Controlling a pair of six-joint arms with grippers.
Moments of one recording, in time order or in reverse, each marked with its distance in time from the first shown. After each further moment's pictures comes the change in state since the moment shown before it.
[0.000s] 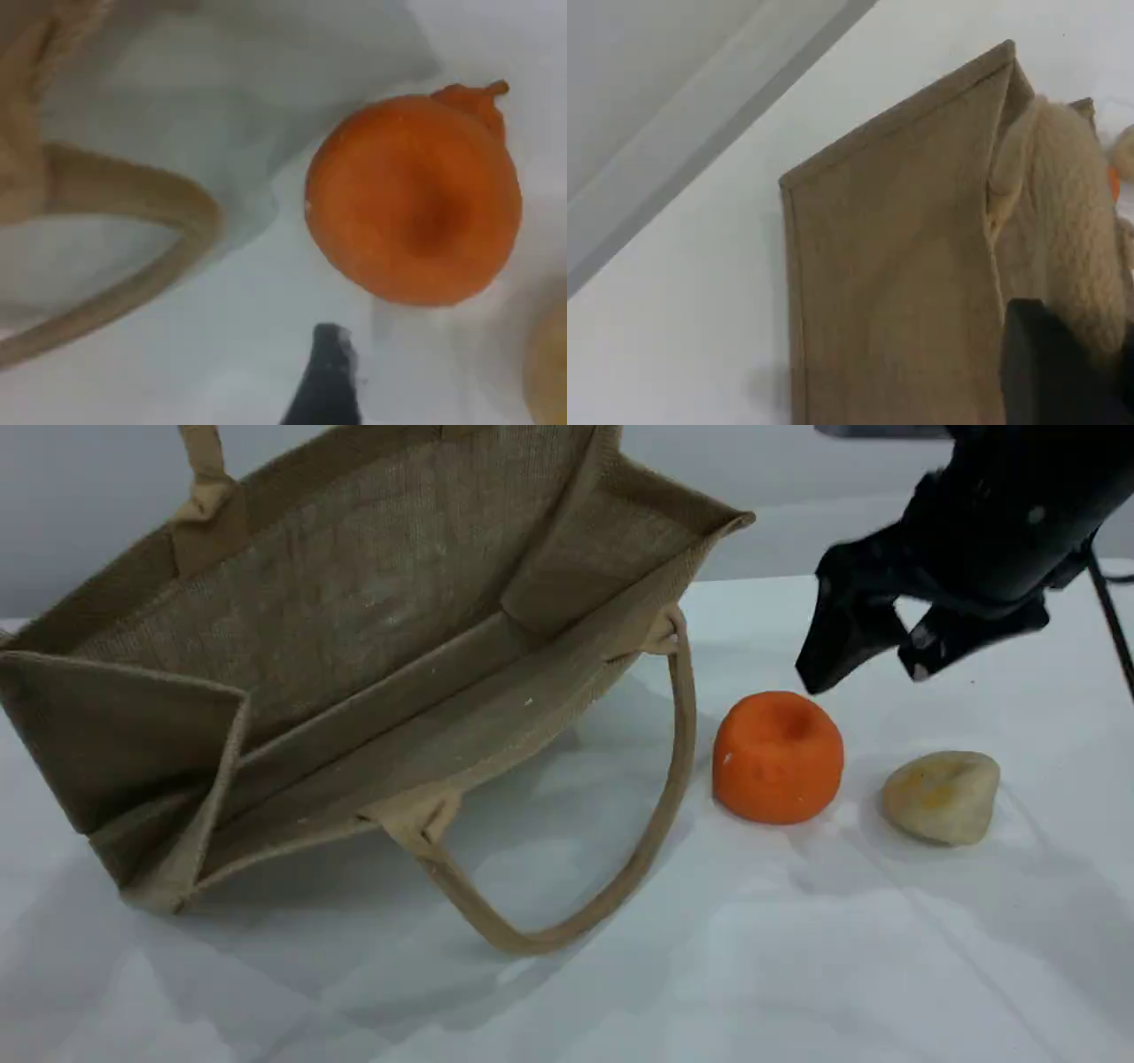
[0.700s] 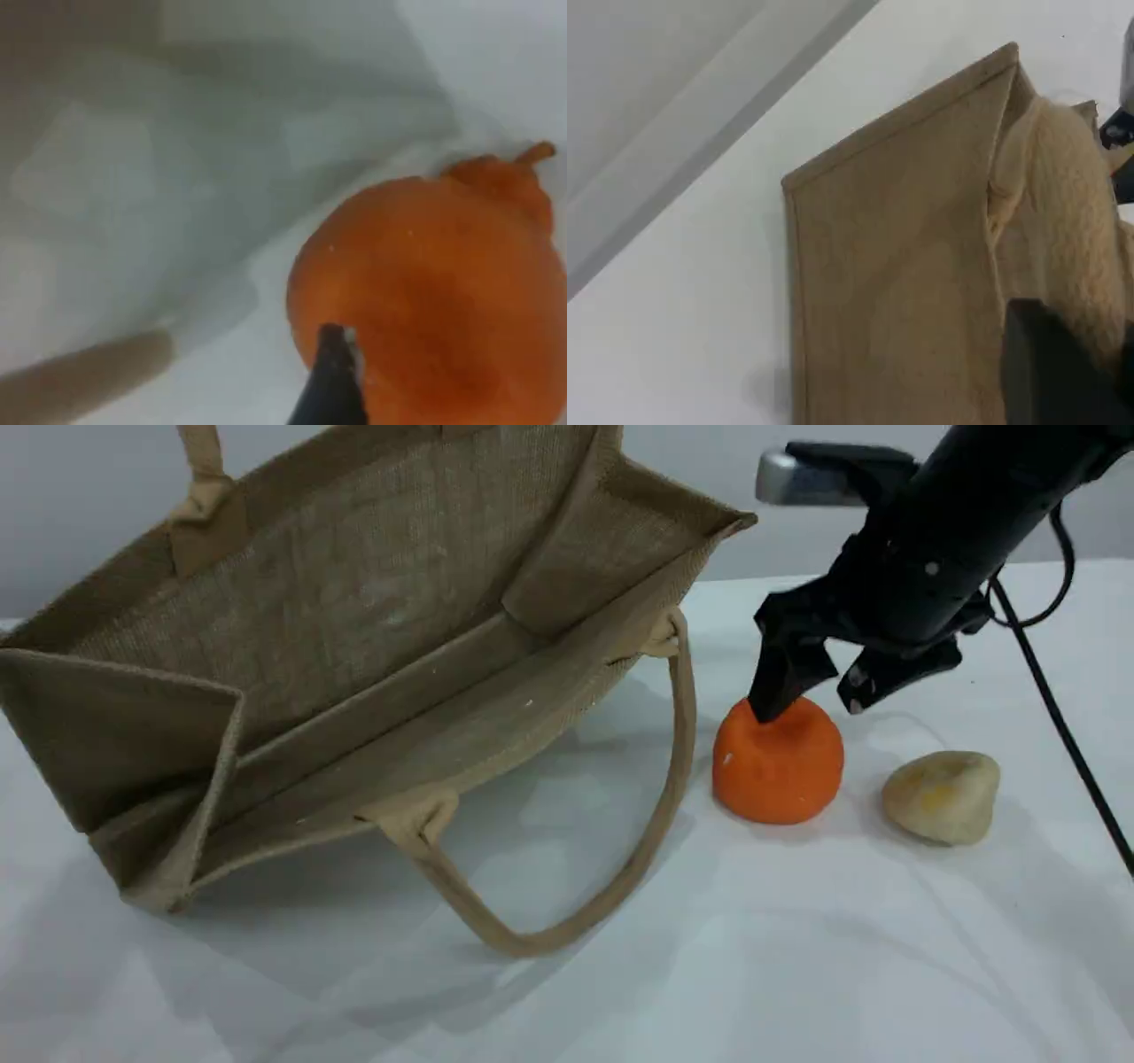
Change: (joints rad) left arm 0.000 0.000 0.000 0.000 -0.001 0.001; right arm 0.000 0.239 -0.208 0.020 0.038 -0.015
